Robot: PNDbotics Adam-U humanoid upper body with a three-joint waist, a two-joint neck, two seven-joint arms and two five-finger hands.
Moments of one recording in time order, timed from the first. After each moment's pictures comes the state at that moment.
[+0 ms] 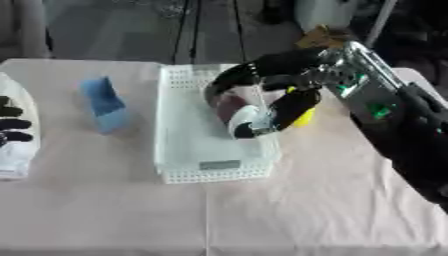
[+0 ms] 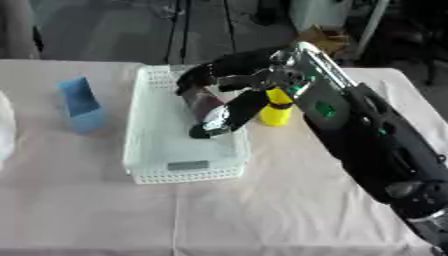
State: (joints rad) left arm -0.04 0.29 0.15 -1.89 0.09 -0.07 -0.04; right arm -0.91 -0.43 0.45 -1.45 0.55 -0.35 0.76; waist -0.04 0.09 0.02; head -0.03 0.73
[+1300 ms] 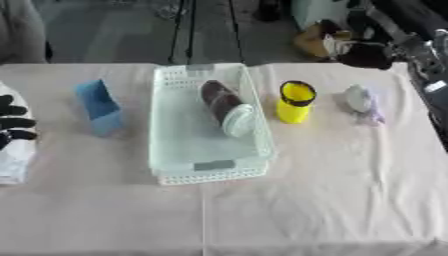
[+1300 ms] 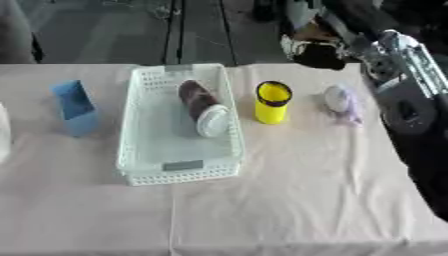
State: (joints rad) left arm -0.03 0.29 0.15 -1.89 0.09 -0.07 -0.02; right arm -0.71 -0.56 0.17 -1.57 0.70 -0.12 0.10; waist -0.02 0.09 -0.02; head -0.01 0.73
